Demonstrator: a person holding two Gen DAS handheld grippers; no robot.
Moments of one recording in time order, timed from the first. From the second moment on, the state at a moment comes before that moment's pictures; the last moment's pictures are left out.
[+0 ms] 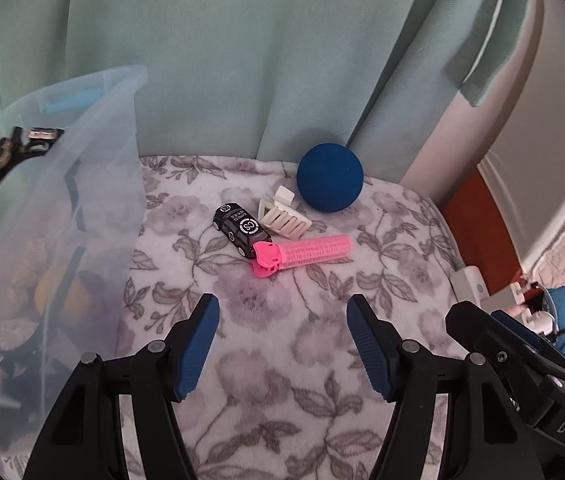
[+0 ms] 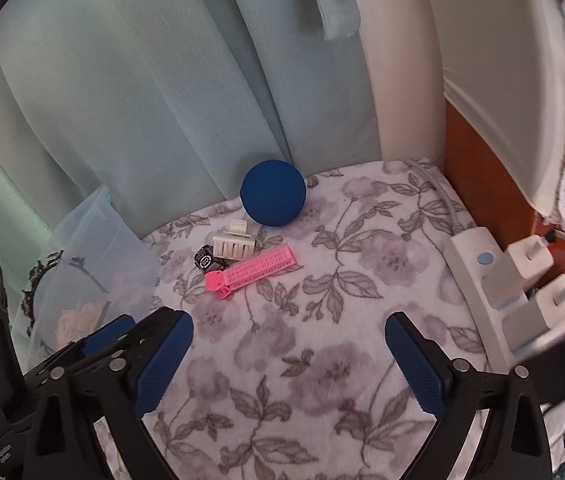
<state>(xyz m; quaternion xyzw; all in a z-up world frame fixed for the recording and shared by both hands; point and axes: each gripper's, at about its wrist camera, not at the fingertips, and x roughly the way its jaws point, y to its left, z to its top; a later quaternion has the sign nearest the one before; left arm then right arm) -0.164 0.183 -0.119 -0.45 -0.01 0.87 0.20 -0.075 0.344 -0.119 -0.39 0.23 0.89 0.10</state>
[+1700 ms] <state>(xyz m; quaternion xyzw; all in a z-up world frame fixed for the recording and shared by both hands) -0.301 0.185 -0.203 -0.47 -0.10 0.86 0.17 -0.203 0.363 -0.220 -0.39 0.34 0.85 0.06</state>
